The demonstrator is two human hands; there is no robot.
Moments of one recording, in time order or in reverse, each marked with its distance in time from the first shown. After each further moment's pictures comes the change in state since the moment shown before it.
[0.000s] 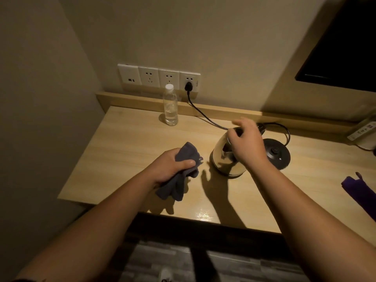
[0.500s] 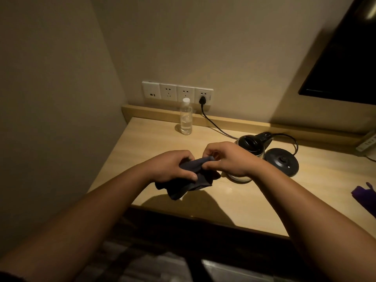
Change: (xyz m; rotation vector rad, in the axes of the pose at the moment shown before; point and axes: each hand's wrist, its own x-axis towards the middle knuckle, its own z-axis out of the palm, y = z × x) left_hand -0.076 0.056 -0.034 0.694 -0.095 0.116; right_hand -0.054 -0.066 -0.012 -0.112 -0.695 -0.467
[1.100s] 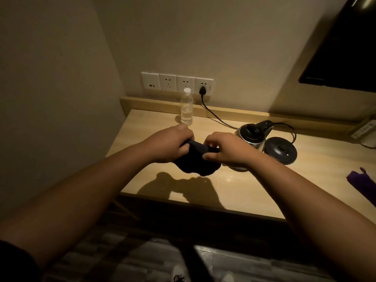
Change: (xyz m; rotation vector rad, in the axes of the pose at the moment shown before) left_hand -0.013 0.007 -0.026 0.406 0.173 0.168; right_hand 0.004 -0.015 0.020 -0.239 0.028 0.089
